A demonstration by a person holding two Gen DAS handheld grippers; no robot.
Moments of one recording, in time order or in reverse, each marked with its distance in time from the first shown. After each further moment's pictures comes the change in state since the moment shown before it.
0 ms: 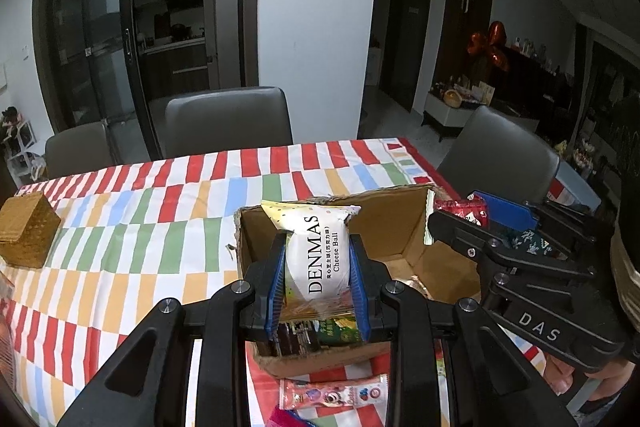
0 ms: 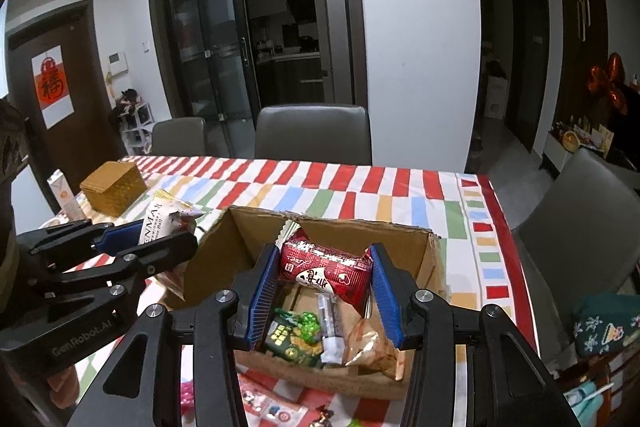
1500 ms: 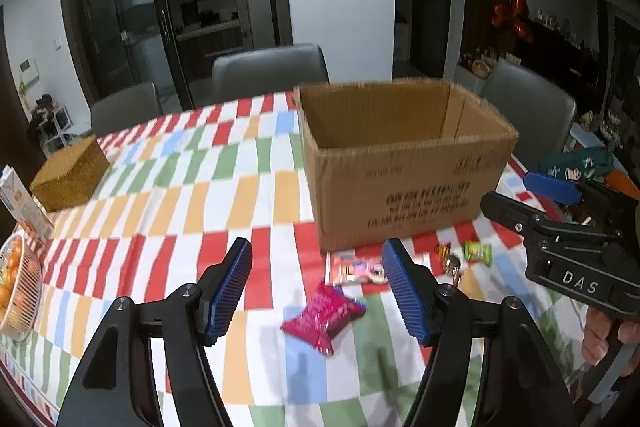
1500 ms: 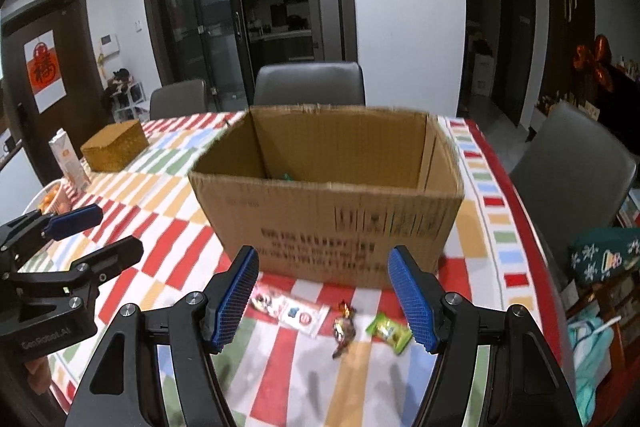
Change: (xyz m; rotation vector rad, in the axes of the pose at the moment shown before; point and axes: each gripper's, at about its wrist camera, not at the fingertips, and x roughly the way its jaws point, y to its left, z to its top) left arm -0.066 0.006 -0.131 0.015 0.078 0.139; right arm -0.042 0.029 -0.107 0.024 0.077 -0.045
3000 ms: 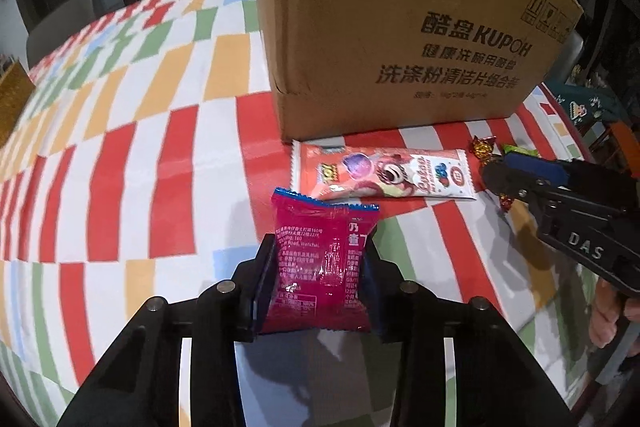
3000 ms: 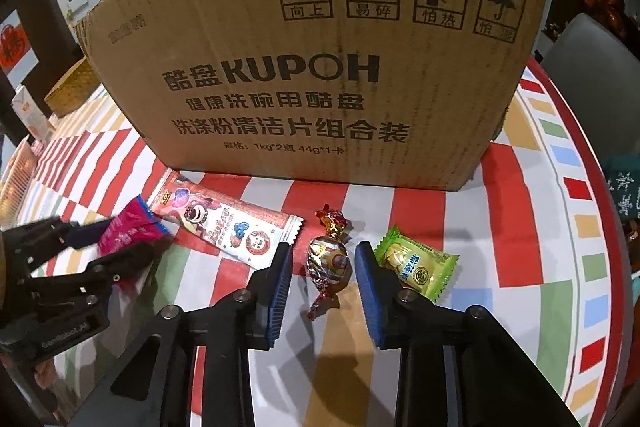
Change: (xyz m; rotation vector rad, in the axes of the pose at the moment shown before) left arm 0.131 0.001 -0.053 -0.009 0.323 -0.159; right arm 0.110 -0.018 -0.061 0.054 0.310 0.002
